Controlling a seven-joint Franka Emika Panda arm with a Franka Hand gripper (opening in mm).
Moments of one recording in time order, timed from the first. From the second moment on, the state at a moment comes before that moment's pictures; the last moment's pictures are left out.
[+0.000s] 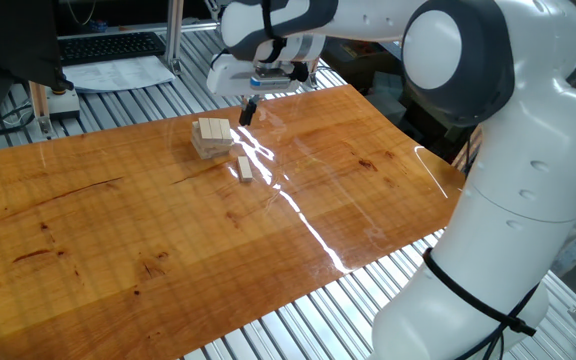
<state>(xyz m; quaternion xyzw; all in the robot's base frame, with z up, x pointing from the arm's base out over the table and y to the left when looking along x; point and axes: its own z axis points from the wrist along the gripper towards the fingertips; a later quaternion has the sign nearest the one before) 0.587 -0.051 0.225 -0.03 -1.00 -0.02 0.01</state>
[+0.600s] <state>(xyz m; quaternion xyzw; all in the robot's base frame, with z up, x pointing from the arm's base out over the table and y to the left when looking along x) 0.587 -0.051 0.225 0.03 -1.00 0.01 0.02</state>
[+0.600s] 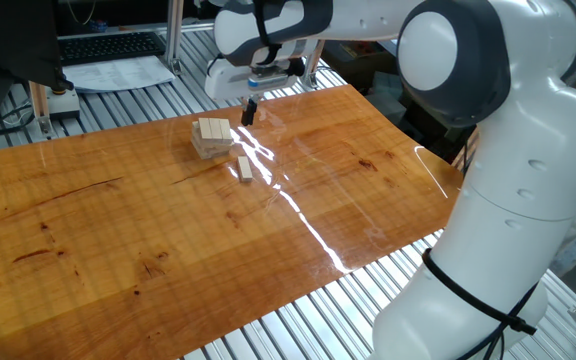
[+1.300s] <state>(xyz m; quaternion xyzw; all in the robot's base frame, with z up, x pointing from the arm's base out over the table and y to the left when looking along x) 0.583 -0.054 0.241 0.01 -1.00 0.00 0.02</state>
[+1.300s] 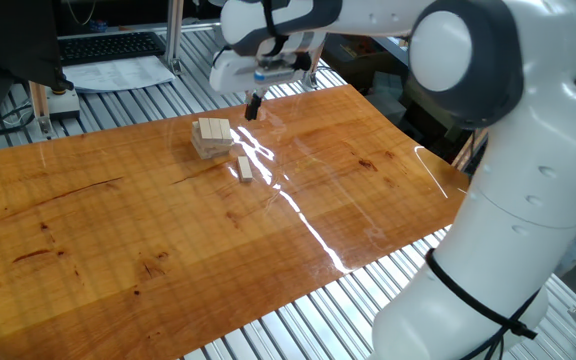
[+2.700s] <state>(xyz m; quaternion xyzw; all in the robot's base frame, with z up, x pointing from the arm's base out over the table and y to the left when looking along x) 0.517 -0.019 0.299 -0.02 -1.00 0.00 0.02</state>
